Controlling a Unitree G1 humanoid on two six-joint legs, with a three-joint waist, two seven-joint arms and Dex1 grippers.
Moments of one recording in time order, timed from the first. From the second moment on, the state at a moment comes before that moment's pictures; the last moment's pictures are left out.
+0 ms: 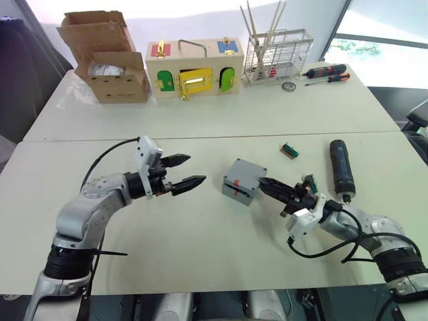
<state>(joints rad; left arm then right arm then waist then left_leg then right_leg) -0.33 0.54 0.02 -0.24 -0.62 0.62 -0.84 -0.29 -0.77 0.15 0.30 -1.02 -1.01 -0.32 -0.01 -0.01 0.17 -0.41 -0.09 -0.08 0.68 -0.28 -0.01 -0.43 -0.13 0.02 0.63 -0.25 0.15</state>
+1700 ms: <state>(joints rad) -0.67 0.30 -0.20 0.23 -0.36 0.30 -1.06 -0.29 -0.85 0.34 0.30 -1.10 -0.87 -0.60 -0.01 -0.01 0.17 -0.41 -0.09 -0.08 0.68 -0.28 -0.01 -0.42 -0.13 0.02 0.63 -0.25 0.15</state>
